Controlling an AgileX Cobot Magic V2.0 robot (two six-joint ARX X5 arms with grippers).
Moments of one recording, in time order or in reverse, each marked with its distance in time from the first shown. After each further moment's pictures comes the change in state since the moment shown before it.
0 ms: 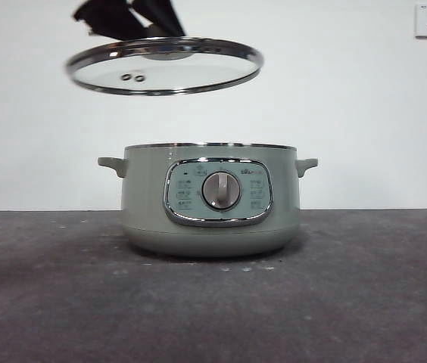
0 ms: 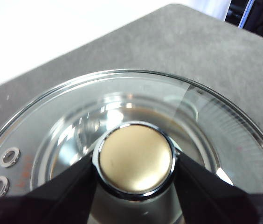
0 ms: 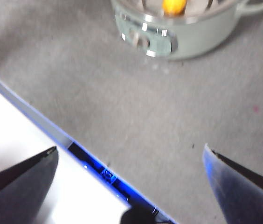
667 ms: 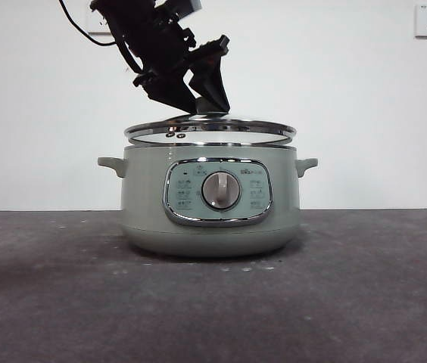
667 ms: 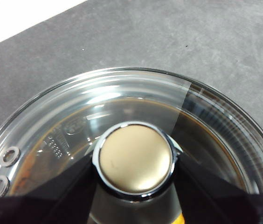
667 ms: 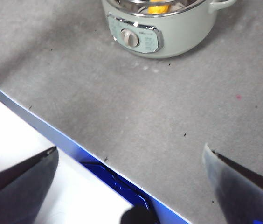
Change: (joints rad) left arm -0.053 0.341 0.203 0.009 -0.053 0.000; right arm 0.000 -0.321 -0.145 0.000 0.050 0.068
